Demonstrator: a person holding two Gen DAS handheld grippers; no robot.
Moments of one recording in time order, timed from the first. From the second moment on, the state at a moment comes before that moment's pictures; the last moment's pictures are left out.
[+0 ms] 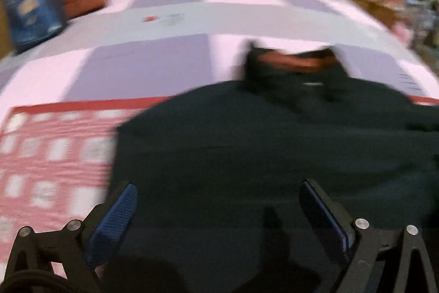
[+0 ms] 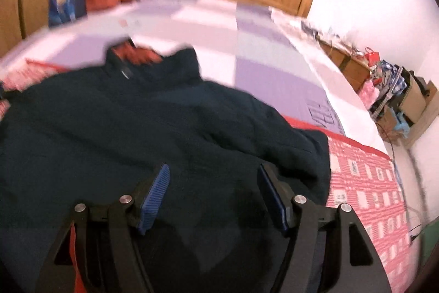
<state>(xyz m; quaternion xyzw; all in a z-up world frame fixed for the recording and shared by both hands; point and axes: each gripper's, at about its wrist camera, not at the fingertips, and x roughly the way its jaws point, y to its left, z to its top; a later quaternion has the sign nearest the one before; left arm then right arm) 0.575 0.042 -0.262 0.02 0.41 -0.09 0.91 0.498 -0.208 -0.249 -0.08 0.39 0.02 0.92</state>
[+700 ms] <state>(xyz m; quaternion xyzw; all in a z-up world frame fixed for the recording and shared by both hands) 0.604 0.053 -0.293 0.01 0.46 0.03 0.89 0.525 -0.290 -0.274 -0.08 0.43 -0.10 0.89</state>
